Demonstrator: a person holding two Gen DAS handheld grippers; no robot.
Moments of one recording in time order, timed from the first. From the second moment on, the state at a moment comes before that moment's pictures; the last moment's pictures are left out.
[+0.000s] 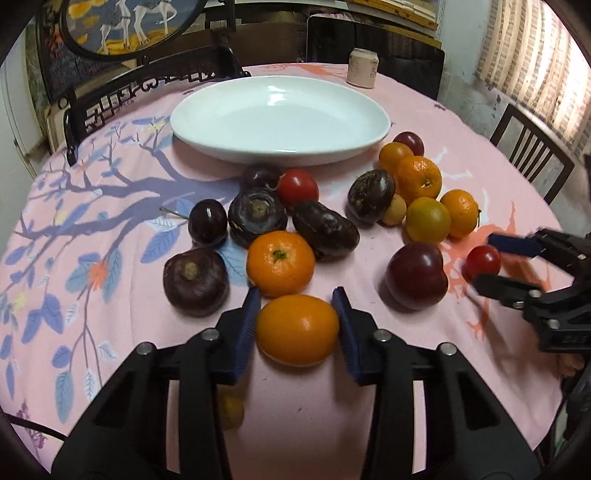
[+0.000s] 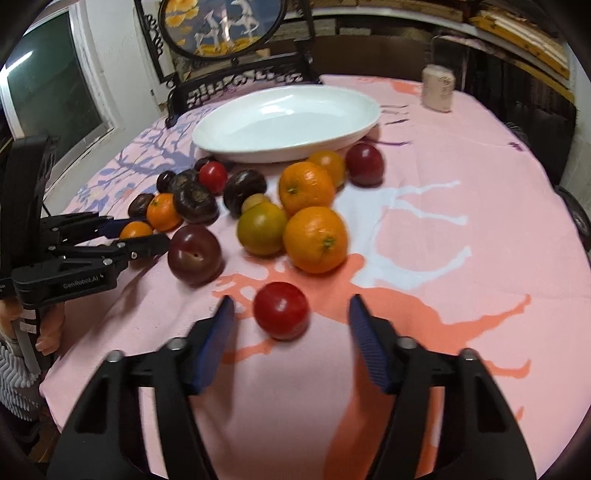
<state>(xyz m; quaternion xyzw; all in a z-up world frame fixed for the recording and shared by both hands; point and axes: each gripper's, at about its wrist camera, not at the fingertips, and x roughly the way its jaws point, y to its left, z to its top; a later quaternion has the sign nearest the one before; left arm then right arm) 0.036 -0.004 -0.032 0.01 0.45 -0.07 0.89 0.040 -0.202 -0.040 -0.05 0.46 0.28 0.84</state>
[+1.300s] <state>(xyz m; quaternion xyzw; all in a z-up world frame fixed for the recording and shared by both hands) 0.134 0.009 0.022 0.00 0.37 0.00 0.93 0.171 -0.163 0.016 0.04 0.36 0.25 0.90</state>
